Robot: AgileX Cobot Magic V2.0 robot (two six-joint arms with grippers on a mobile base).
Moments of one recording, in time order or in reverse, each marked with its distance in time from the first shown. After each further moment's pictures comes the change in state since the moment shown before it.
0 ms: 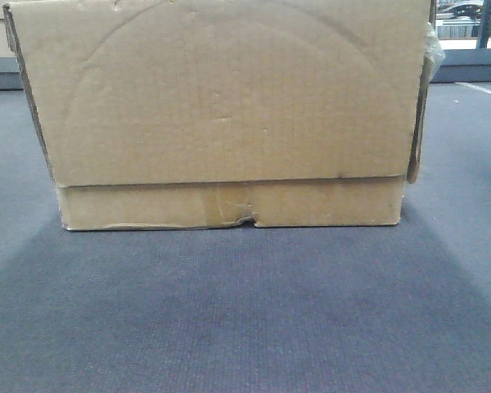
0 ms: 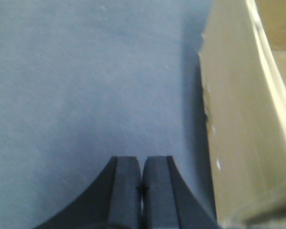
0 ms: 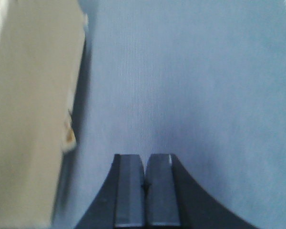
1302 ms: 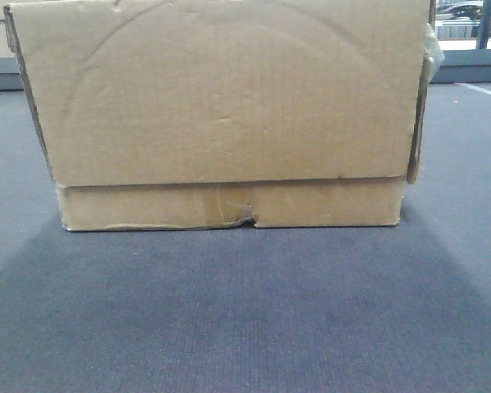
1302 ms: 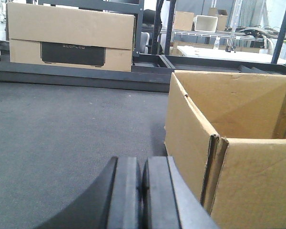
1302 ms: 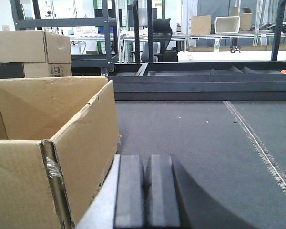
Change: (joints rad) left arm 0.000 -0.835 0.489 0.018 -0.239 0.000; right arm 0.007 -1.020 0.619 -0.004 -0.347 -0.036
